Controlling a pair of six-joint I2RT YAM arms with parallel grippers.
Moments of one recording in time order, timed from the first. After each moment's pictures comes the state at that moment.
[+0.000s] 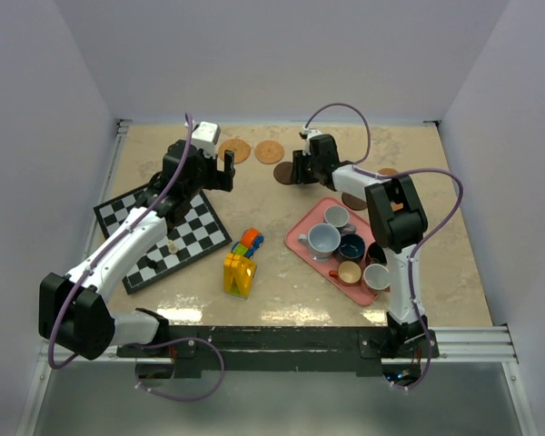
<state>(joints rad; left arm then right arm) -0.39 1.30 1.05 -0.12 -0.09 -0.08 0.38 2.21 1.54 -0.02 -0.11 0.23</state>
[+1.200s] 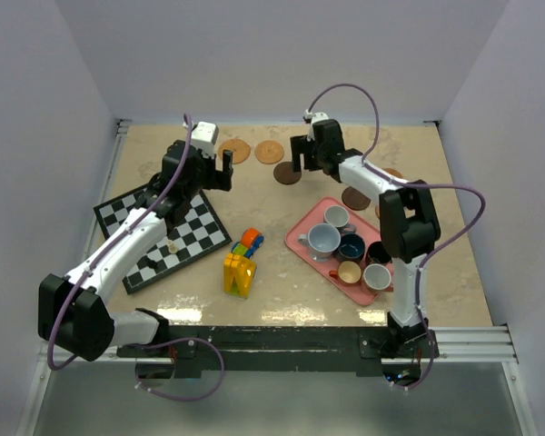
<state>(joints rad) -0.39 1.29 1.05 -0.12 -0.12 -0.07 0.39 2.10 1.59 -0.15 0.04 0.17</state>
